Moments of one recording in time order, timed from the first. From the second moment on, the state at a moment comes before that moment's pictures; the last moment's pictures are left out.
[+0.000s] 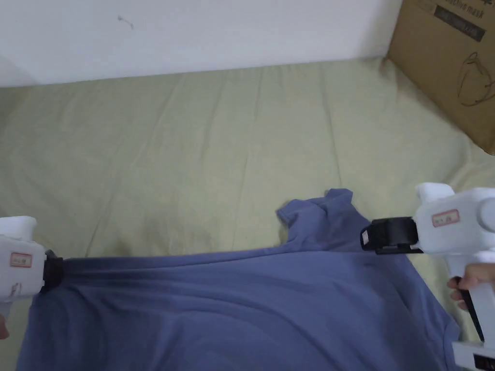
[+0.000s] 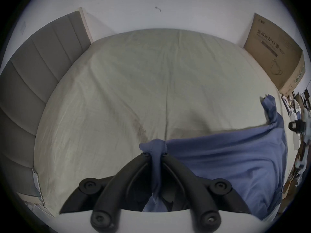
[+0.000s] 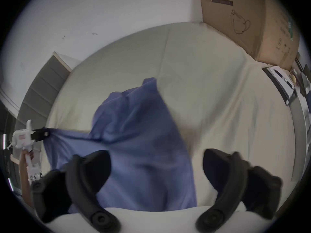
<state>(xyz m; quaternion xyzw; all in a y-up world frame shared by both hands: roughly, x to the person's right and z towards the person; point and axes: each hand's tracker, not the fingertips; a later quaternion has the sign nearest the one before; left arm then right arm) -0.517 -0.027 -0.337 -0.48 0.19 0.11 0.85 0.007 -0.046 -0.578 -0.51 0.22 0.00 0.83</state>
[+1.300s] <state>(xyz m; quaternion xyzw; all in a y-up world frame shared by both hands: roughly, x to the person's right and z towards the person) -0.505 0.234 -0.306 -0.27 0.23 0.09 0.93 -0.007 0.234 -0.557 -0.35 0.26 -0.04 0.90</state>
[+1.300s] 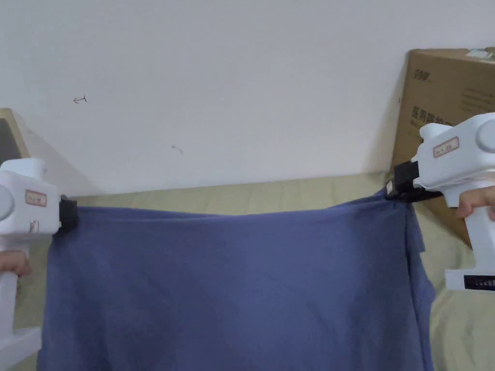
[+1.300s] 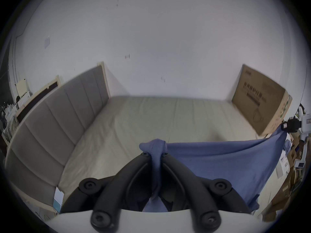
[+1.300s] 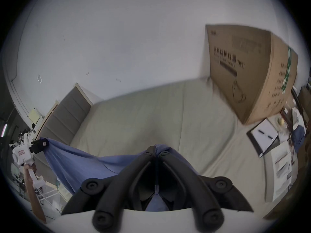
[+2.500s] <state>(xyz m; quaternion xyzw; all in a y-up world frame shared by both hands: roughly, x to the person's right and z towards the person) -0.558 0.327 -0.472 -0.16 0.29 0.00 0.94 -0.071 0.362 -0.670 -0.28 0.23 -0.05 0.93</state>
